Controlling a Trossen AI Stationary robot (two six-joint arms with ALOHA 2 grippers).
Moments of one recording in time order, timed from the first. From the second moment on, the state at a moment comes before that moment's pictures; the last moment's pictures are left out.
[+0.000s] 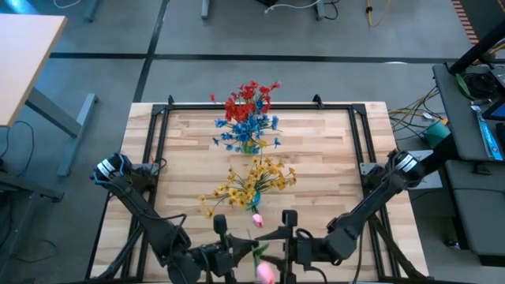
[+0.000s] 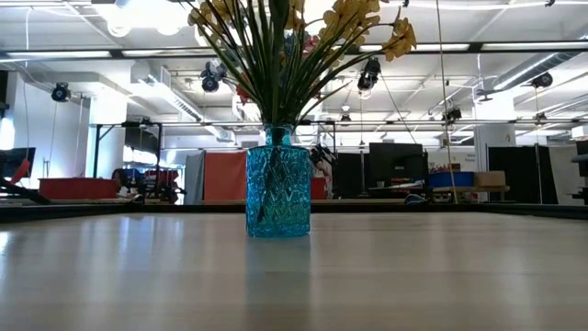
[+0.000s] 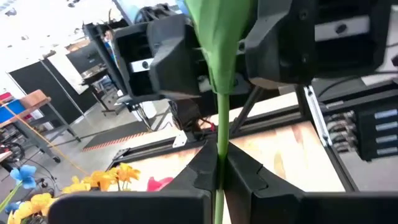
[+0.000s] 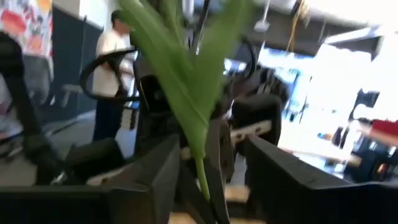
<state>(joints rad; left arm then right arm) -0.81 1.80 1.51 0.08 -1.04 0.18 0.72 1.83 1.35 0.76 0.72 -0.36</state>
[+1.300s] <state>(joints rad) -0.82 1.79 1.52 0.03 -1.04 0.20 0.70 1.77 1.40 0.49 0.59 -0.18</state>
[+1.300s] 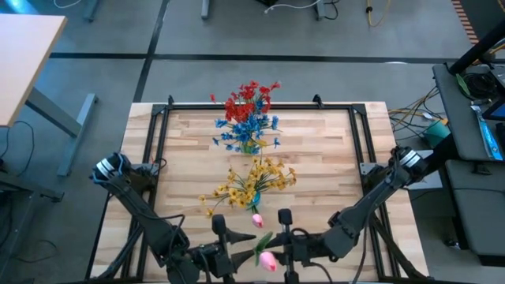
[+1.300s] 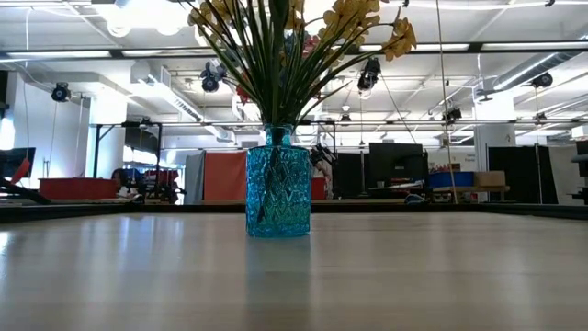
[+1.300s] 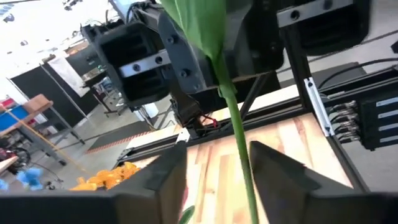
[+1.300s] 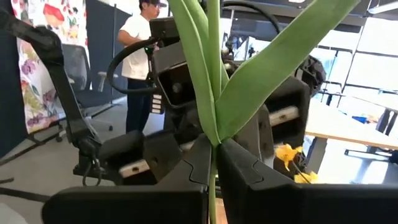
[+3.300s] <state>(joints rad) -0.91 0.98 0.42 1.05 -1.14 0.46 0.48 1.67 0.78 1.26 0.71 -0.27</state>
